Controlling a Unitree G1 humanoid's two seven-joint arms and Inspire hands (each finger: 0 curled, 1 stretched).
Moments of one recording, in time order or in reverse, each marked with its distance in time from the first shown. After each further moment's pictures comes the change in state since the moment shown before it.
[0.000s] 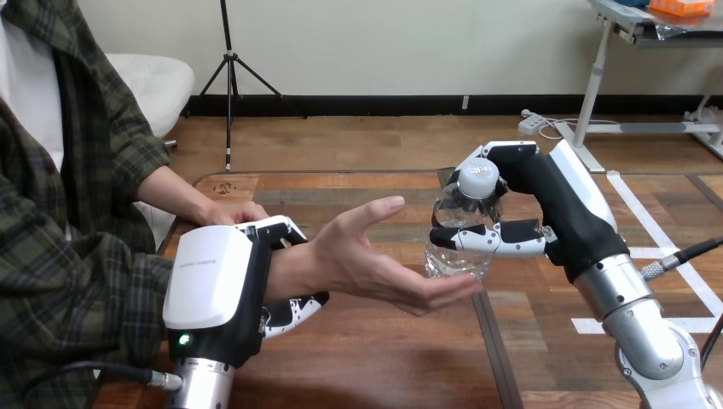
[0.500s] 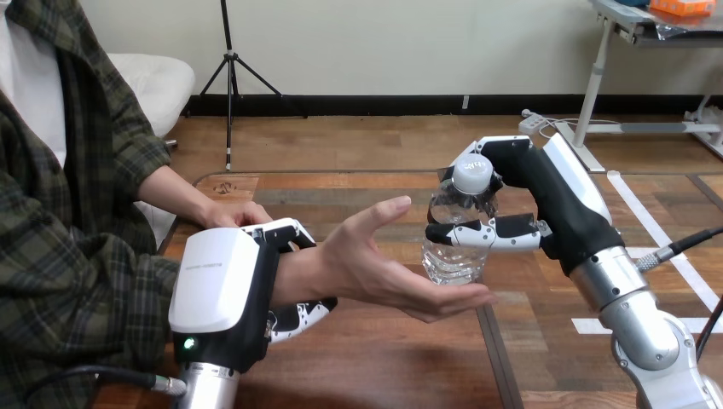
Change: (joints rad) left arm 0.027 -0.002 -0.014 -0.048 0.002 -0.001 -0.015; right arm -0.038 0.000 0.004 0.043 -0.011 -0.023 0.006
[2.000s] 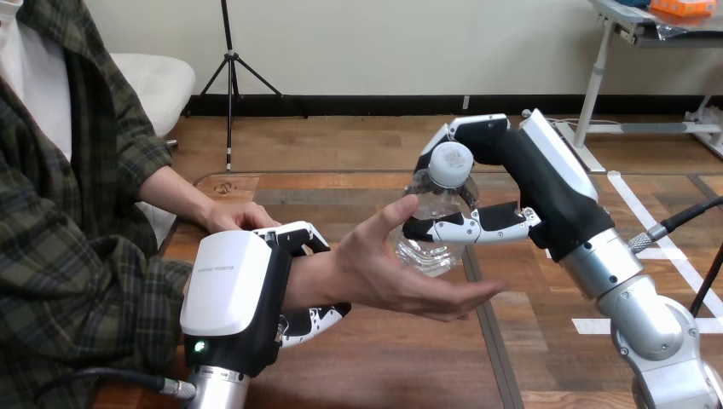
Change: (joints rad) left arm 0.013 -0.013 -0.017 -0.028 0.000 -0.011 -0.015; right arm -0.007 0.005 0.006 -0.113 0.060 -0.062 0.115
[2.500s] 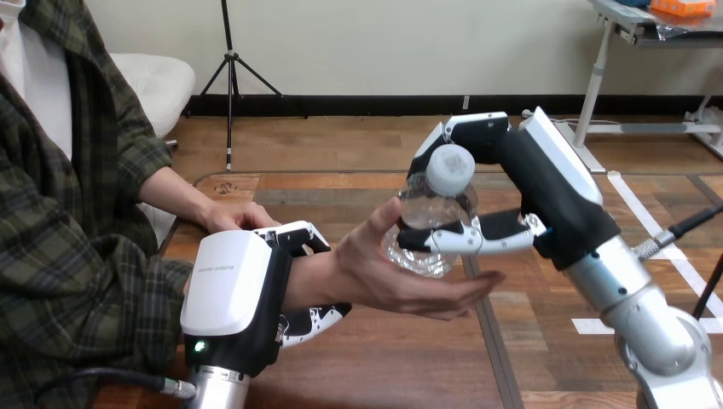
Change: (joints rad) left arm 0.000 -0.001 0.000 -0.001 0.000 0.000 0.000; right arm 0.074 0.001 0.001 -0.139 0.059 0.004 0.048
